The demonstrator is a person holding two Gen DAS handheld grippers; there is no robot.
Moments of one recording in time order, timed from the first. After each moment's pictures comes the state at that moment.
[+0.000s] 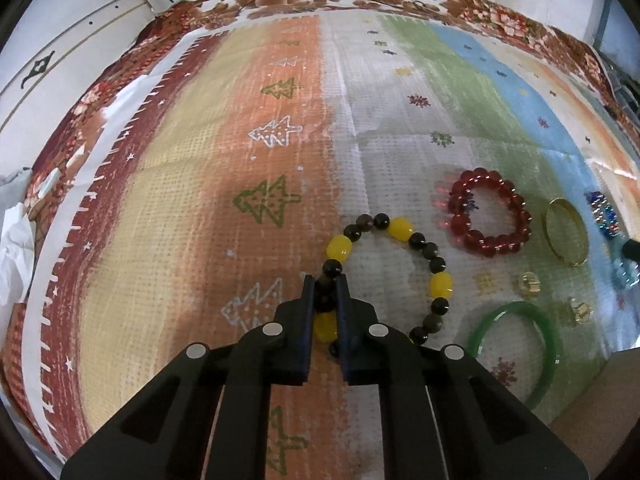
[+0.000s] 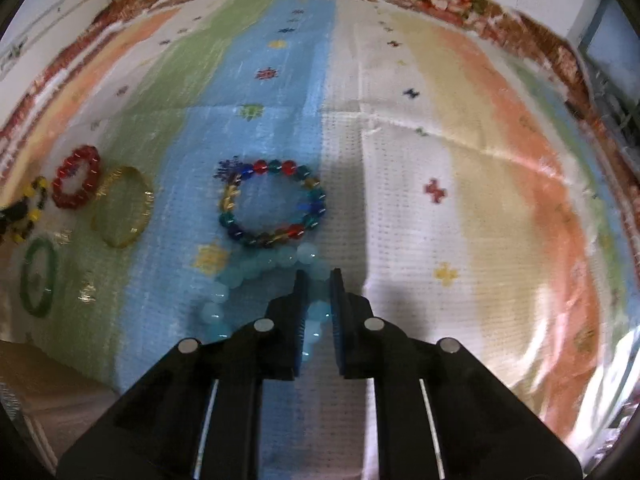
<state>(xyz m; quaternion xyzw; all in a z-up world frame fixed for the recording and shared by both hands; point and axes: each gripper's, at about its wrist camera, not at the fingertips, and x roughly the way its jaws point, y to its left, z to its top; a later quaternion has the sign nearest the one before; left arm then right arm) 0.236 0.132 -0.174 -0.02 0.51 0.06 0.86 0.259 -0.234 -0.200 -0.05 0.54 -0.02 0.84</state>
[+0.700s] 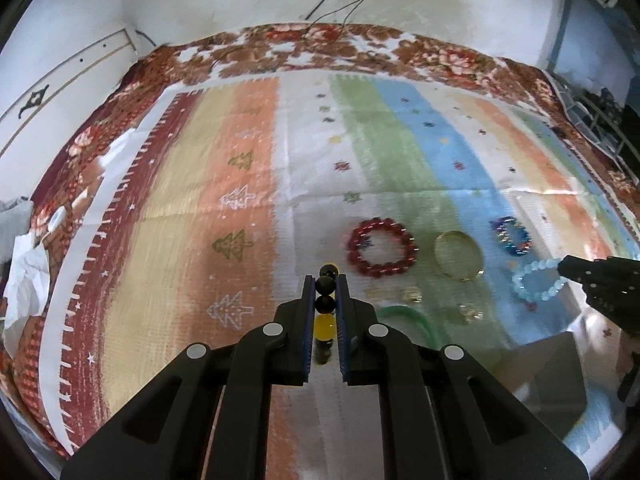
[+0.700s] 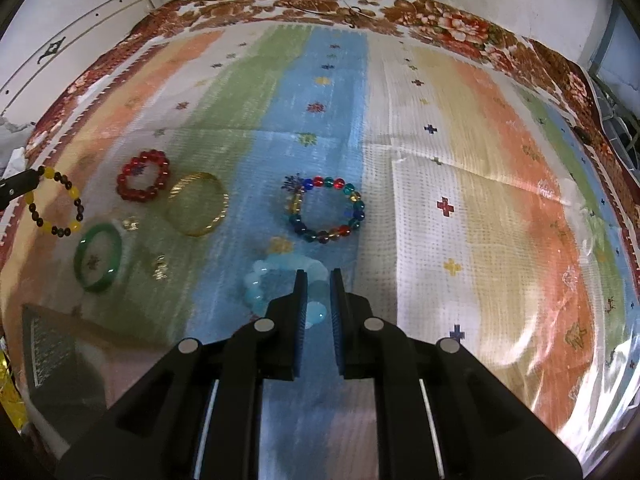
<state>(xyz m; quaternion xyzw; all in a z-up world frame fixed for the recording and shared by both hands) 0.197 0.096 -0.095 -0.02 0.45 0.00 0.89 0.218 -0.206 -0.154 -0.06 0.50 0.02 0.86</state>
